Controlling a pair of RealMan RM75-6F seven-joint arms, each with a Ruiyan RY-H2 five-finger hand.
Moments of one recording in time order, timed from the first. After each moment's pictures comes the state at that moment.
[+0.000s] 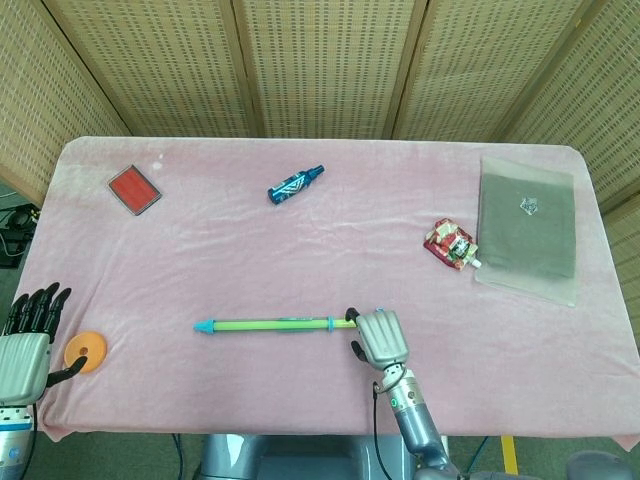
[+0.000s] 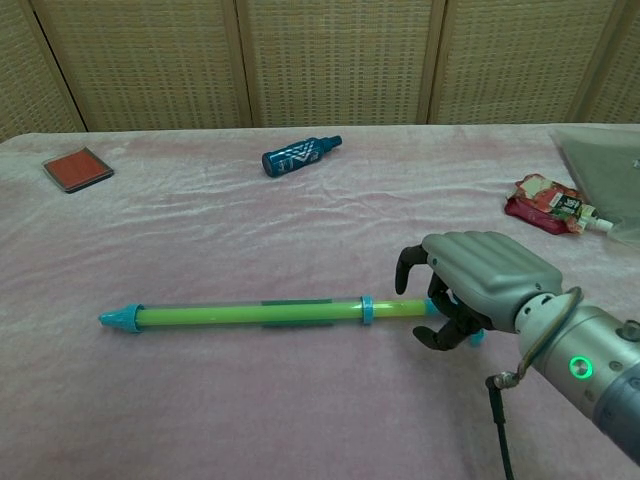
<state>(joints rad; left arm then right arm) -0.04 -1.26 -0.03 -1.60 1.51 1.53 0.20 0.44 -1.89 0.20 -1.57 -1.15 1.18 -0.76</state>
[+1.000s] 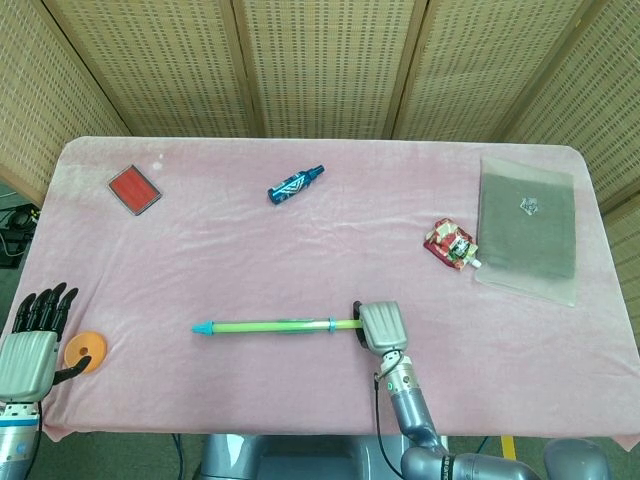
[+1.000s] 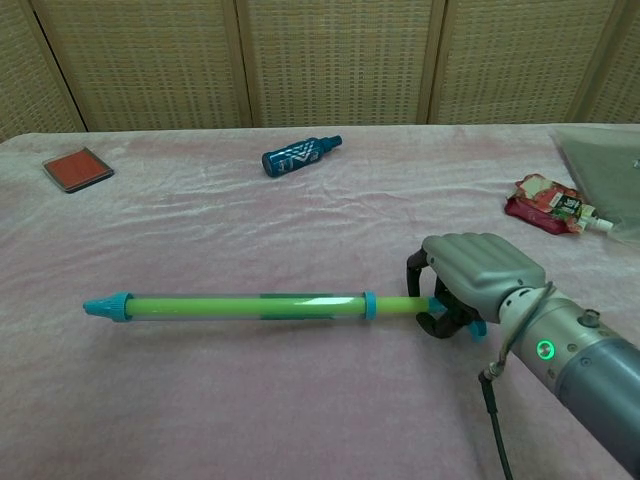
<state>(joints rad) -0.06 -1.28 -0.03 -1.58 1.49 1.51 0.22 0.52 -1.95 0.22 -1.41 -1.06 1.17 -0.74</state>
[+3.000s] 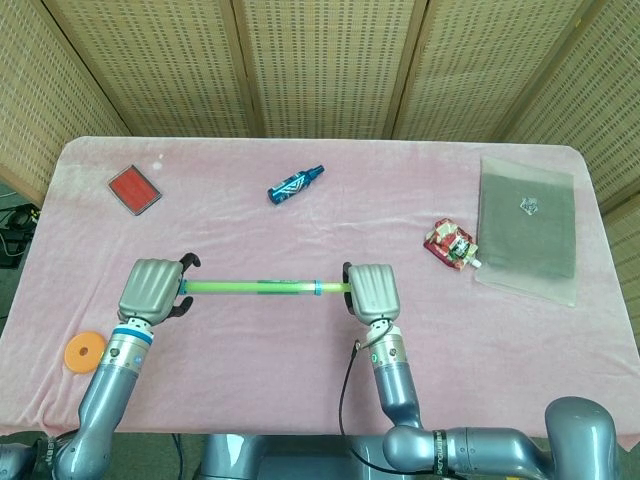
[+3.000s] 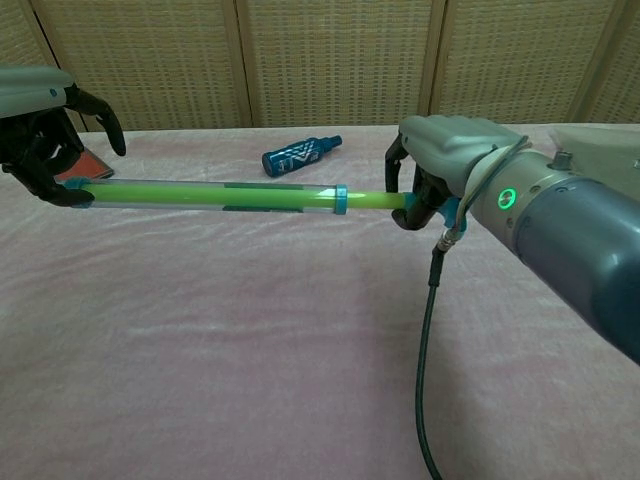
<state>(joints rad) -0.59 -1.31 -0.28 -2.07 0.77 1.26 0.90 0.76 -1.85 0.39 -1.72 -0.75 1.38 -1.02</state>
